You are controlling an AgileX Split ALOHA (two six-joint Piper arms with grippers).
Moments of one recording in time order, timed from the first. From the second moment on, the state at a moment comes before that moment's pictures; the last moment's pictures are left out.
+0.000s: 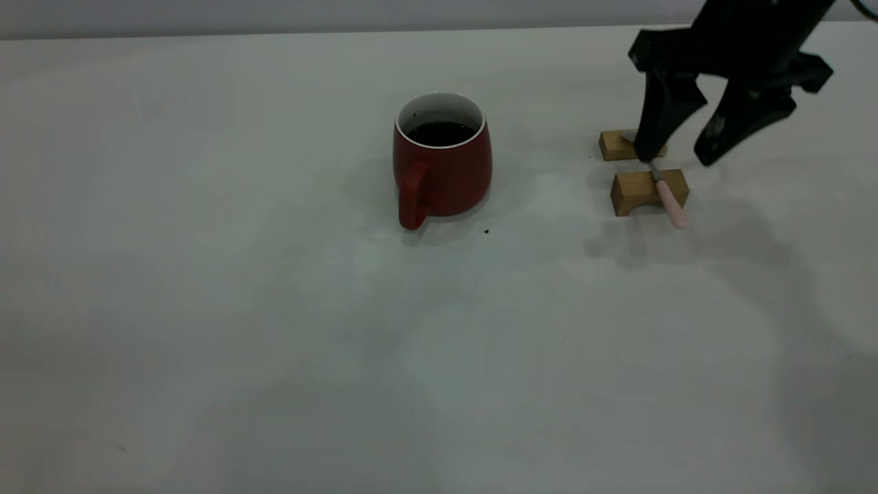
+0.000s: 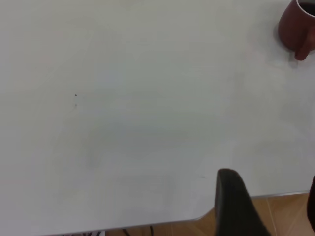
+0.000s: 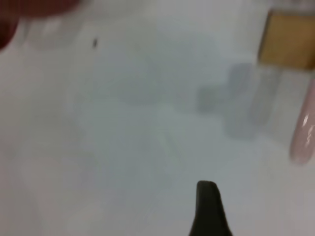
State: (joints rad) left arm -0.01 -0.02 -0.49 -0.07 1.13 0.06; right arm 0.19 2.13 -1.27 0.42 0.66 -0.30
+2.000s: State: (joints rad) left arm -0.01 -0.02 -0.49 -0.07 1.13 0.06; right arm 0.19 2.35 -1.40 0.35 0.67 -0.26
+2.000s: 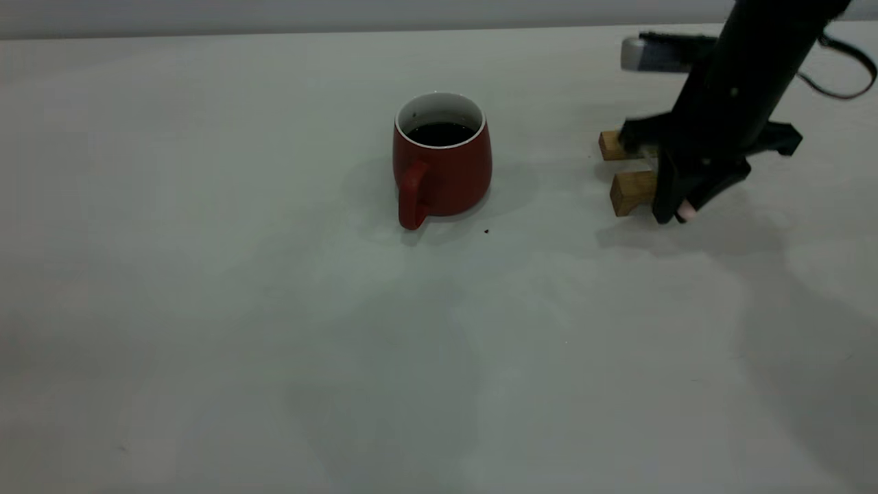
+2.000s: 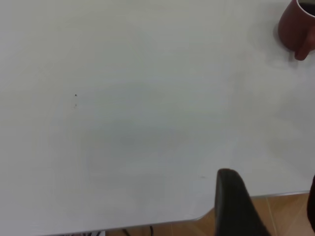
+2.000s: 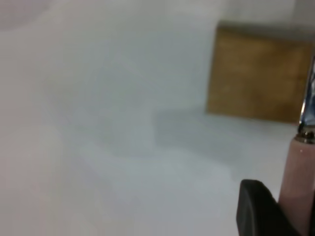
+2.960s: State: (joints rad) left arm -0.01 -0.02 -0.49 -0.07 1.13 0.06; right arm 0.33 2.41 -1.57 1.75 1.07 0.35
